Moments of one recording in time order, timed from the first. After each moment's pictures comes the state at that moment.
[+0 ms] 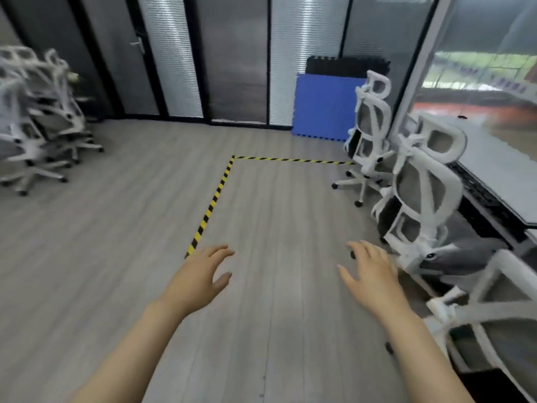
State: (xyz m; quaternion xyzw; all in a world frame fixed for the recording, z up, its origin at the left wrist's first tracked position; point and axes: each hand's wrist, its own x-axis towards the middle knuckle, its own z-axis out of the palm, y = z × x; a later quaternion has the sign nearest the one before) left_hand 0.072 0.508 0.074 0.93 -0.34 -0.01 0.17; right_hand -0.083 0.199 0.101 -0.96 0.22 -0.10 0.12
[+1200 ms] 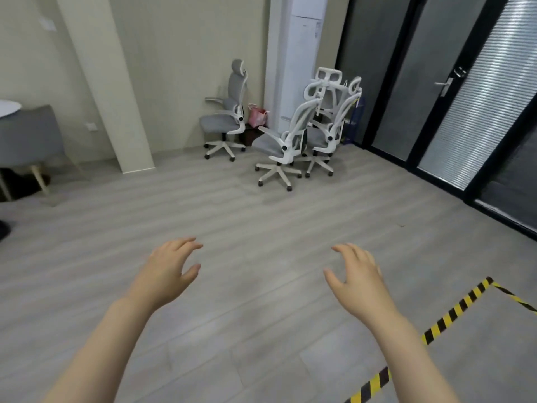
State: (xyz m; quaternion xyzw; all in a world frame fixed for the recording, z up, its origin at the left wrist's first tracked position) left_hand 0.635 1.124 0.079 0.97 0.17 0.10 0.12; right_hand 0.805 0.788 0.108 -0.94 -0.27 -0.04 0.21
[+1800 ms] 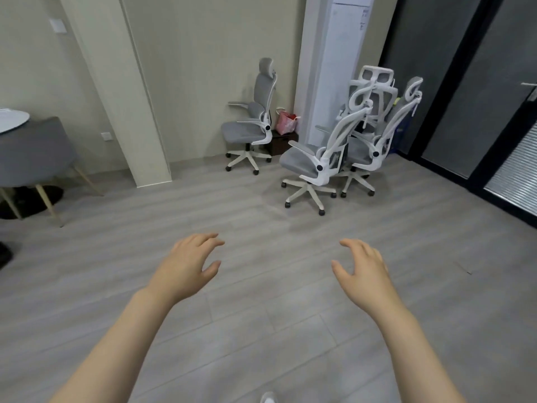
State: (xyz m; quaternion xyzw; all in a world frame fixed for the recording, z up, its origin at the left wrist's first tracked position) left_hand 0.976 1.397 0.077 0.98 0.17 0.10 0.09; right_hand 1.171 1.101 0.088 -0.92 -0.28 0.00 0.26
